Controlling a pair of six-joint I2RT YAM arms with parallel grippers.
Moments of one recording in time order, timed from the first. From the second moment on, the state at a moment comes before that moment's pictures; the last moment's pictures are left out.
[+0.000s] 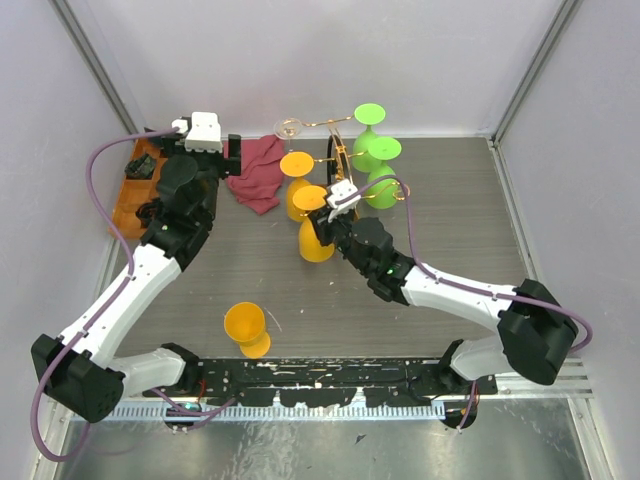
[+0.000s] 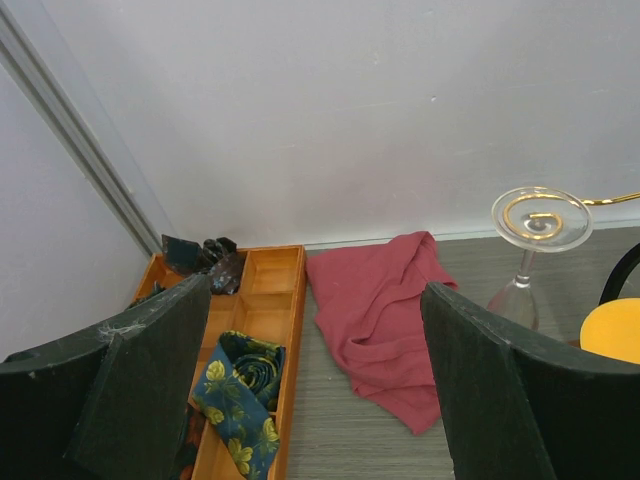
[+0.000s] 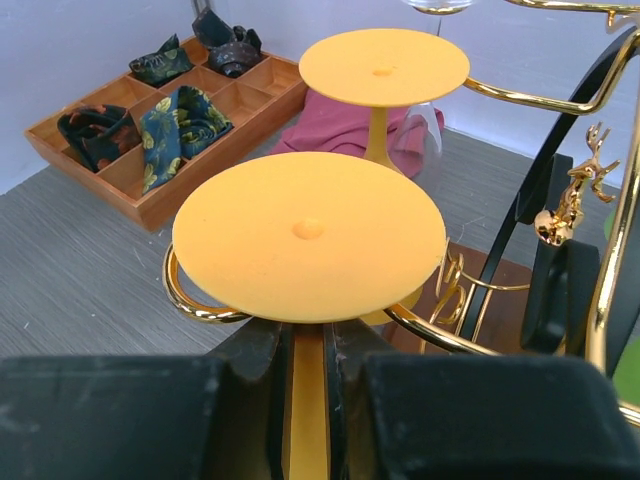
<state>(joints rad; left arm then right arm) -0.47 1.17 1.11 0.17 -0.51 0.20 0.87 1.34 0.78 0.56 0.26 0.05</state>
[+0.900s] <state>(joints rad) -0.47 1.16 1.09 0.17 -0.50 0.18 0.90 1.40 0.74 0.75 0.19 -0.06</state>
